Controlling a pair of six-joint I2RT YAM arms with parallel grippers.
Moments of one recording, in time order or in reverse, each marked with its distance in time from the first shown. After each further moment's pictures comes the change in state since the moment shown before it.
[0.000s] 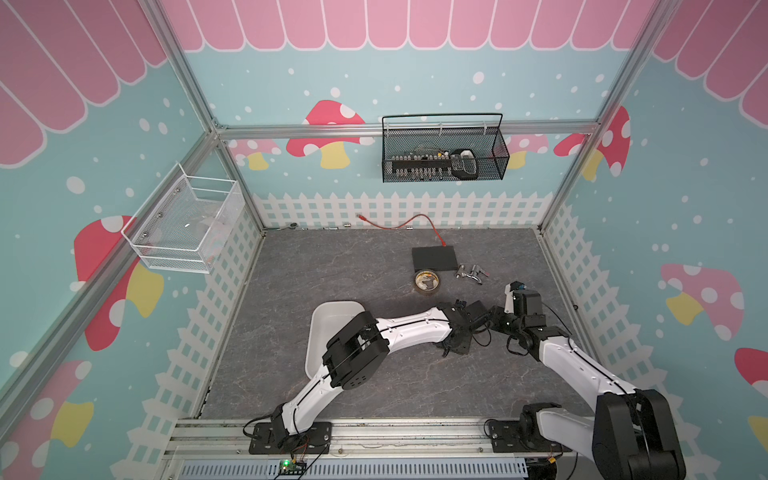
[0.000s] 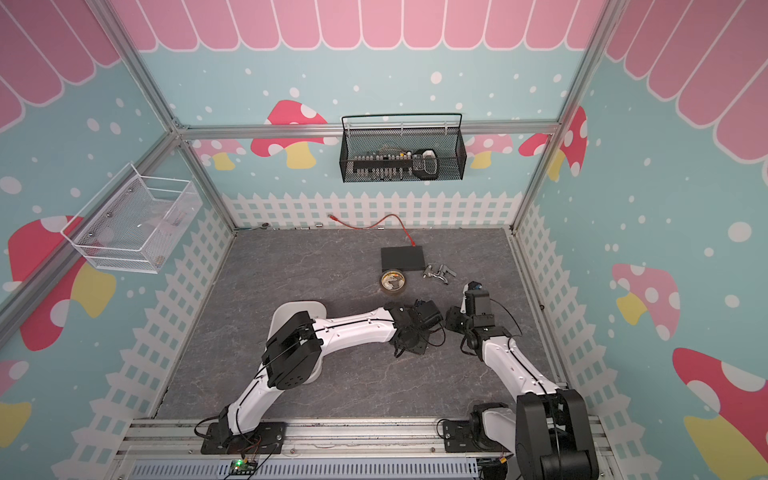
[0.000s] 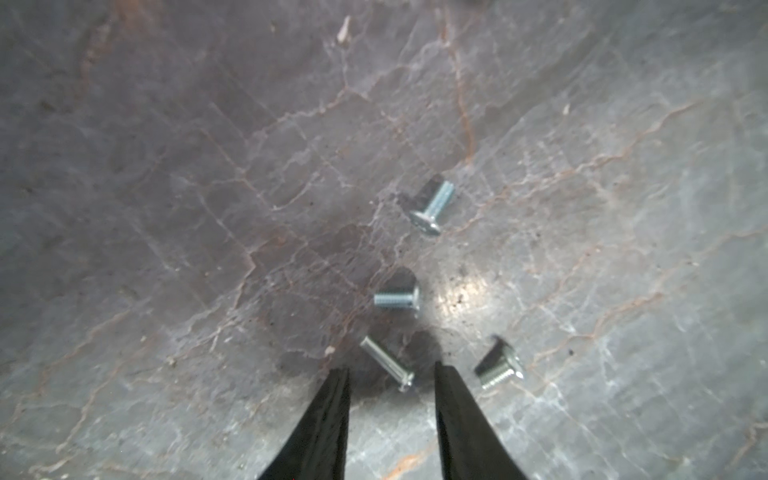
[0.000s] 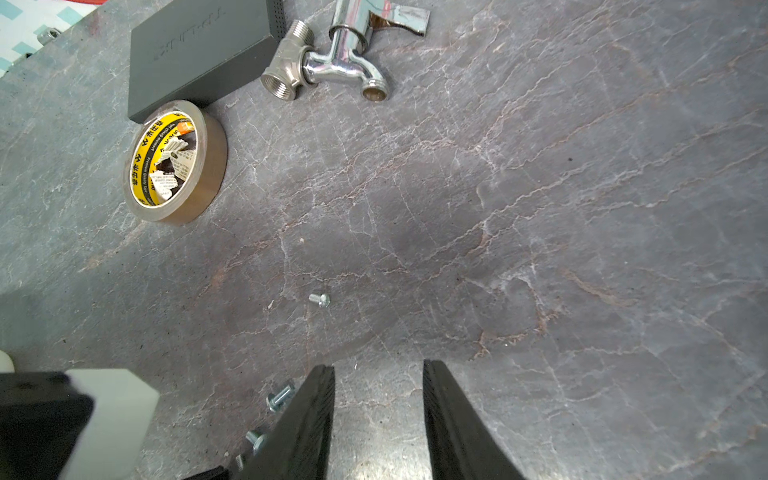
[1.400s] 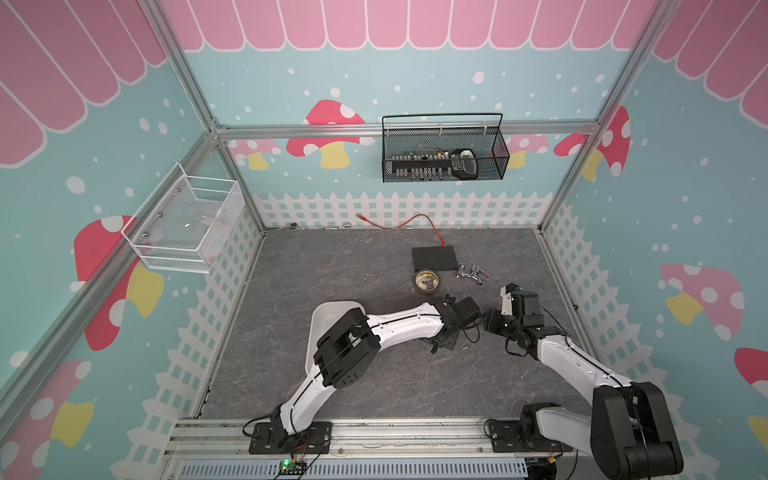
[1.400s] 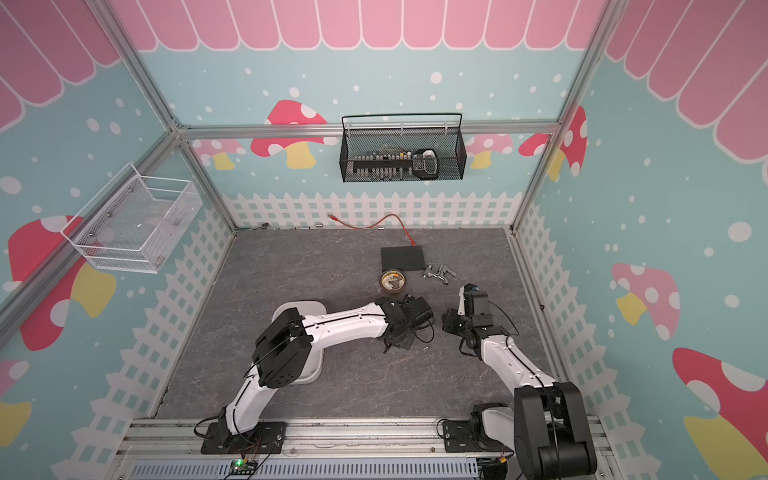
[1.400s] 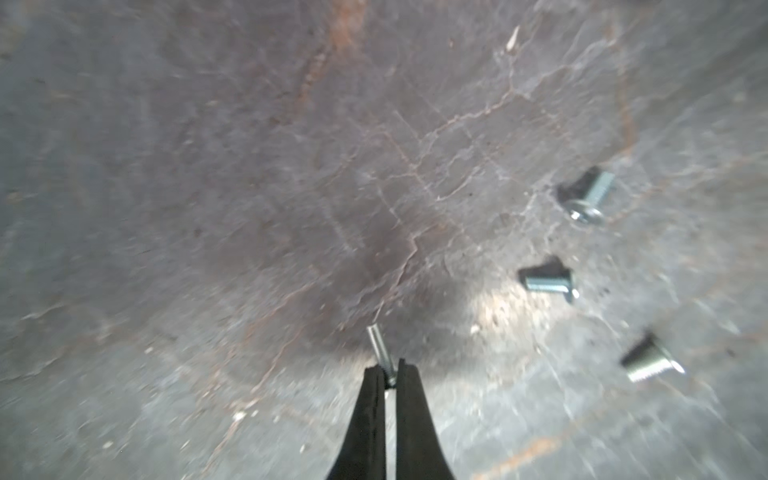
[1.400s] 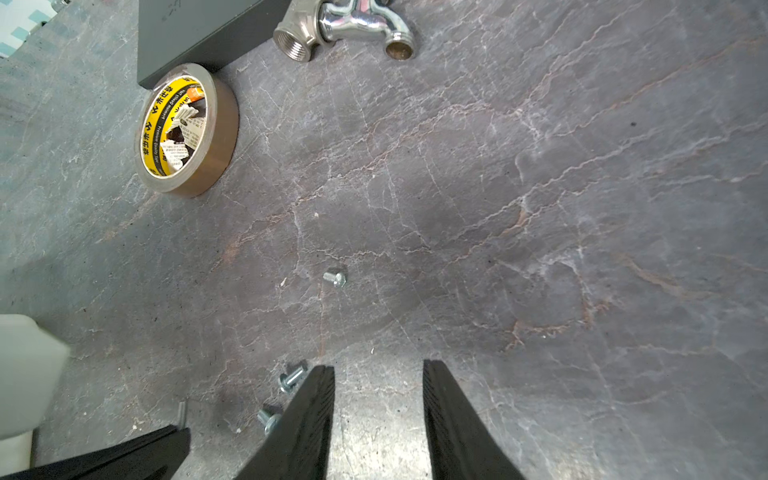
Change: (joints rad) left arm 0.037 -0.109 -0.092 -0.082 -0.118 0.080; right arm 0.000 0.024 -0.009 0.007 -0.071 -0.004
